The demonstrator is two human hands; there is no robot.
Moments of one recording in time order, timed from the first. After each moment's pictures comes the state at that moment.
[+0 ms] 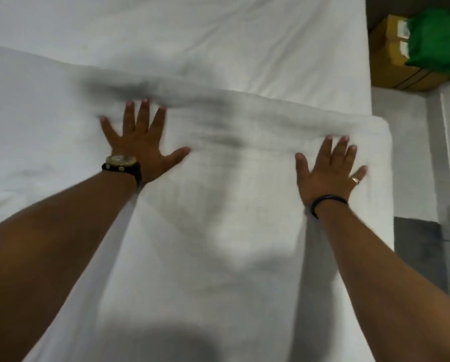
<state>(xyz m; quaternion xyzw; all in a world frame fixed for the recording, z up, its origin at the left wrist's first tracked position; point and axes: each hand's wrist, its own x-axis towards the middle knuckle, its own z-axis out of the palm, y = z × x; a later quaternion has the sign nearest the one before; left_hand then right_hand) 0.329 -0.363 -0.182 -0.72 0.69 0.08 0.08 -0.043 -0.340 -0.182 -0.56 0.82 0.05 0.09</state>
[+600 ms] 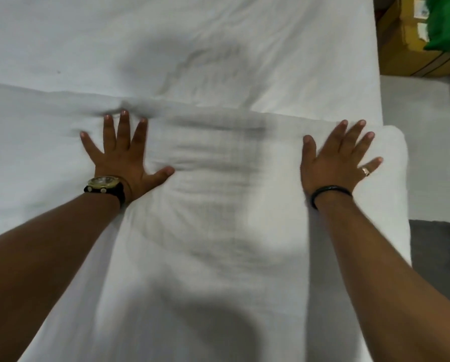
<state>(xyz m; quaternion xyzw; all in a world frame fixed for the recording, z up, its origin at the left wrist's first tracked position) 0.340 -0.399 -0.205 -0.72 0.69 0.04 0.08 -0.037 -0.411 -0.185 -0.54 0.84 -0.01 0.08</state>
